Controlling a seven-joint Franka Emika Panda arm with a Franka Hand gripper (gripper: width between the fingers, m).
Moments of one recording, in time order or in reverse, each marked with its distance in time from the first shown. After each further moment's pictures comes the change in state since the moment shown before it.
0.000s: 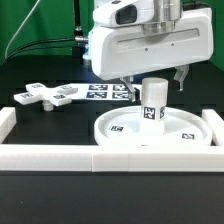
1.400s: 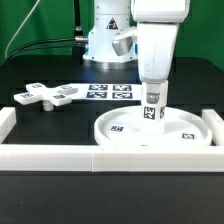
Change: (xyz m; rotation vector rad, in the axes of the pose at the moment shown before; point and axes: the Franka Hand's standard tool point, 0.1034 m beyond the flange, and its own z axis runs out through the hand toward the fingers) arm 0.006 0.005 -0.004 -0.069 -0.096 -1.124
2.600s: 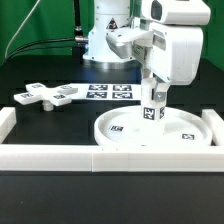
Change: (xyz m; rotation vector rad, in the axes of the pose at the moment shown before) arm -0.003 -0.001 0.001 0.002 -0.038 -0.268
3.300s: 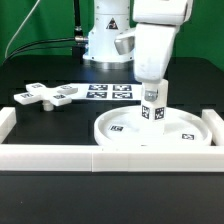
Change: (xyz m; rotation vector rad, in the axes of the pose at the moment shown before) arm 0.002 -0.003 0.001 0.006 0.009 0.610
